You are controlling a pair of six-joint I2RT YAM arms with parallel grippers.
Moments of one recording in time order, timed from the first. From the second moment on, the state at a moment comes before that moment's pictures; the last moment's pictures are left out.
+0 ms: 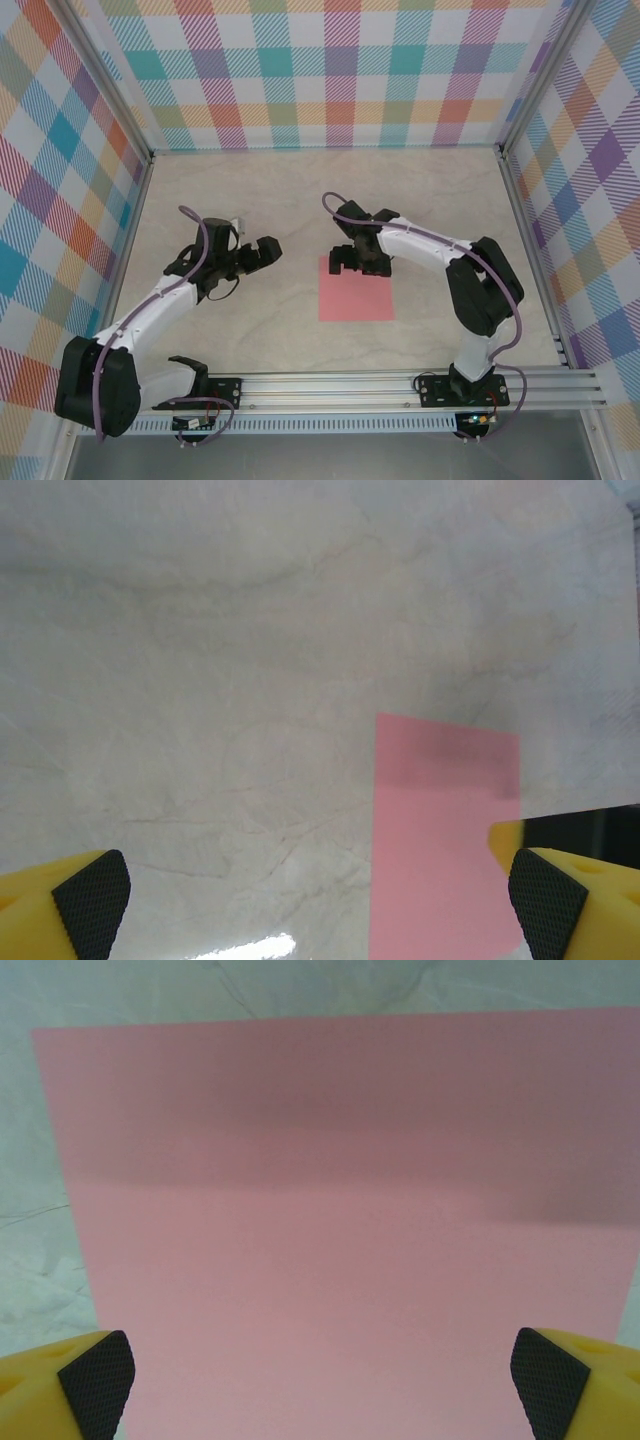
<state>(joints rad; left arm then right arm) -0.30 1.15 0.68 -0.28 0.28 -0.66 0.70 1.81 1.29 -0.86 -0.02 0.69</state>
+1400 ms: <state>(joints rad) -0.30 1.17 0.64 -0.25 0.27 -0.66 0.76 1.99 1.35 -0.91 0.00 0.75</state>
